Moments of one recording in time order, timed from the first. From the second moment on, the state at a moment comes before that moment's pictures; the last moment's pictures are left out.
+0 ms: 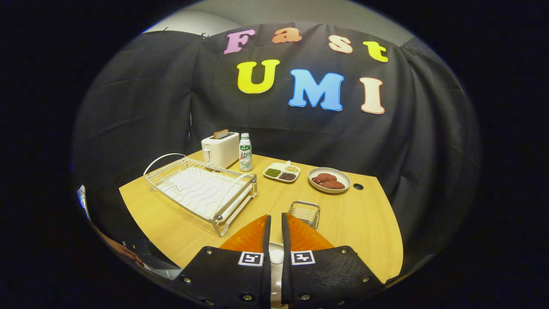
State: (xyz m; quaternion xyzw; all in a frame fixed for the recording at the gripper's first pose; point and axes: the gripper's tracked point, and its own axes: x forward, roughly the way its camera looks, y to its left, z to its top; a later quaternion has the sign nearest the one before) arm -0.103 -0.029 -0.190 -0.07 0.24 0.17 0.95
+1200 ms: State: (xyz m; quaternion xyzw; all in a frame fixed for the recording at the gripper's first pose) arm -0.067 -0.043 -0.167 -0.06 0.21 0.14 0.97
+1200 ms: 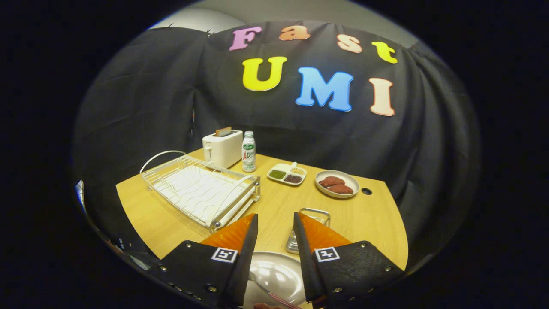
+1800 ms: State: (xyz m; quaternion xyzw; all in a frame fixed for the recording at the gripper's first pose) arm -0.059 -0.188 -0.014 0.01 -0.02 -0.04 1.00
